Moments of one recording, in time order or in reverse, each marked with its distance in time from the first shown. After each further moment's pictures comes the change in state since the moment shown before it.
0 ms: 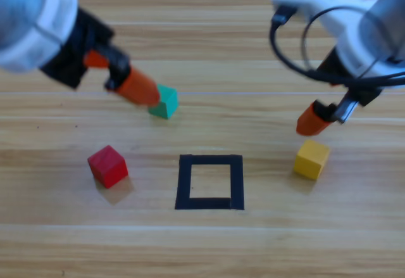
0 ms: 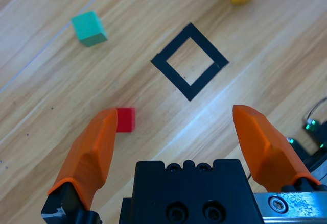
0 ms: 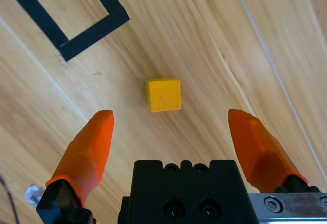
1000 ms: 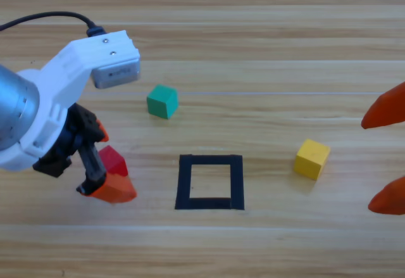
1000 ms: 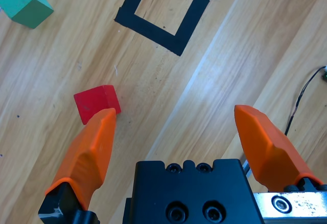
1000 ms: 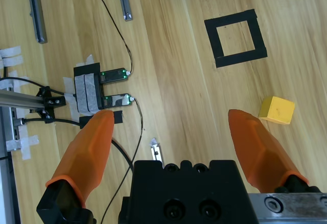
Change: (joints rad) arm 0 0.001 -0.046 0.385 -0.271 -0.093 0.278; arm 1 0.073 -0.445 0.194 0.047 0.446 -0.112
